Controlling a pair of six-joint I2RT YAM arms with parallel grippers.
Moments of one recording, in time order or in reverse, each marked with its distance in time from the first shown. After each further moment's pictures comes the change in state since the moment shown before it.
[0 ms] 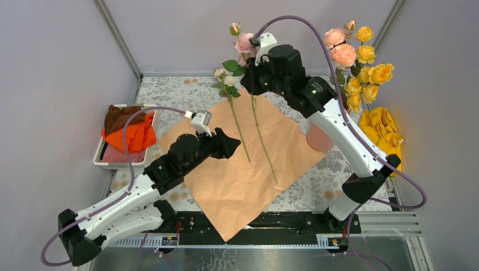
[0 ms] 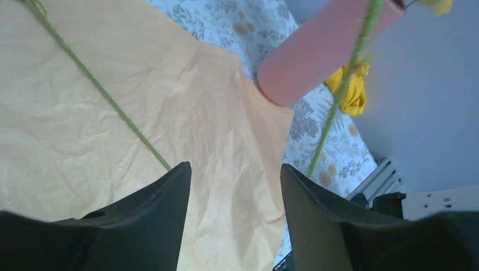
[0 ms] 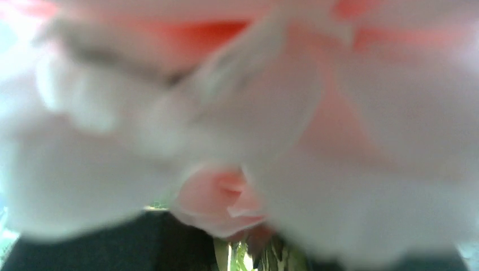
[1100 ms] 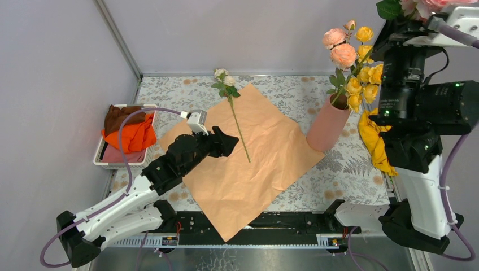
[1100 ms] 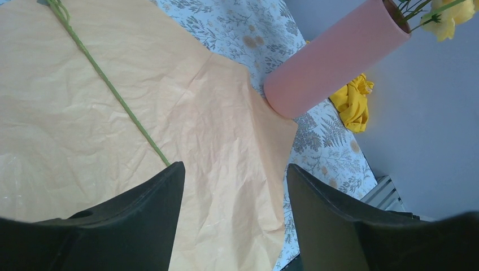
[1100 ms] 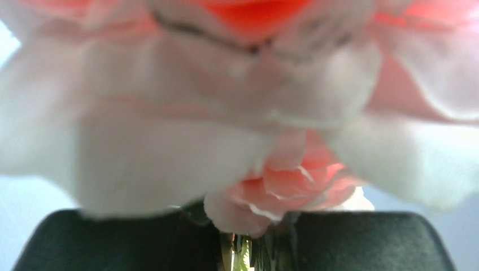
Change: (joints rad) left arm 0.000 -0.039 0.004 -0.016 -0.072 -0.039; right arm -0.005 -0.491 -0.009 0.611 0.690 -0.725
